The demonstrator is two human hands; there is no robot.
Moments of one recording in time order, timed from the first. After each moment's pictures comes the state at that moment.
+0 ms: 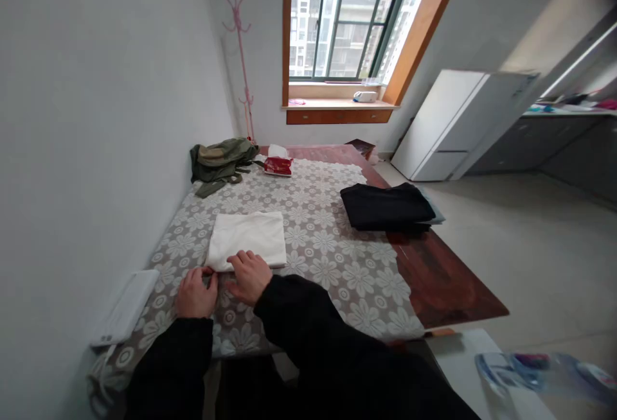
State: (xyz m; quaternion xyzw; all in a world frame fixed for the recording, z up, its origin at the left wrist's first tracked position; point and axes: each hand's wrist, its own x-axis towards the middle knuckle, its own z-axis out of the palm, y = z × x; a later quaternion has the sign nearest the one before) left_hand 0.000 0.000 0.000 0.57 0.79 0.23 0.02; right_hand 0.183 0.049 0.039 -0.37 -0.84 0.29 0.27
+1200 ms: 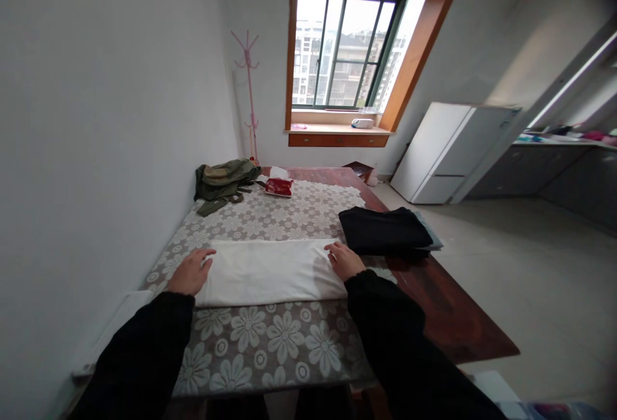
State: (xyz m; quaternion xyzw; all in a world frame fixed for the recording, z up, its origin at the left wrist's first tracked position) left_hand -0.041 0.091 0.046 0.68 0.70 0.20 0.08; right_hand 0.433 0.144 0.045 -0.60 -0.79 0.05 0.07
